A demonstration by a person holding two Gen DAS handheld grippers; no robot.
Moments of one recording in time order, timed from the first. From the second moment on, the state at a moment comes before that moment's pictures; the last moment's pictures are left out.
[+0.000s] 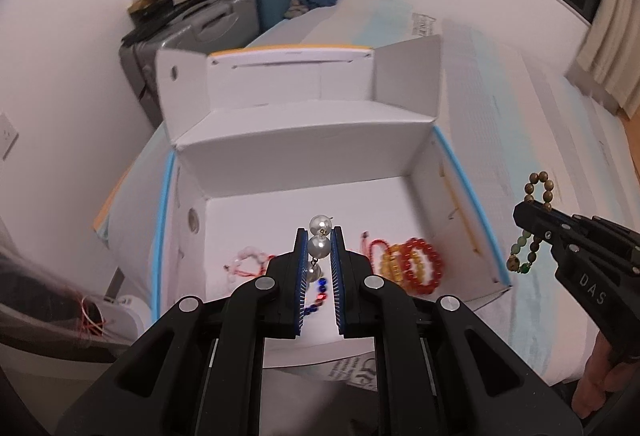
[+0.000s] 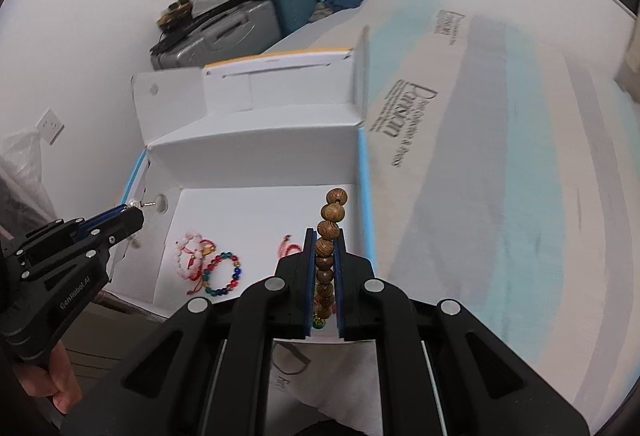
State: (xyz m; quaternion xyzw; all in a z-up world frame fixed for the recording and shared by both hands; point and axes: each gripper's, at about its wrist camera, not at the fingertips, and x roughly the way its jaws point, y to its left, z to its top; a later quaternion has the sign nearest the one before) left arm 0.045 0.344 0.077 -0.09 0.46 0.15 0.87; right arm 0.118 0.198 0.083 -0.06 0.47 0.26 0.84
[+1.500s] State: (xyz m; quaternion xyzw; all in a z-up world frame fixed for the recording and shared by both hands) left arm 0.063 0.401 -0.035 -0.13 0.56 0.17 0.80; right arm 0.149 0.271 -0.022 -0.09 0.58 0.26 0.77
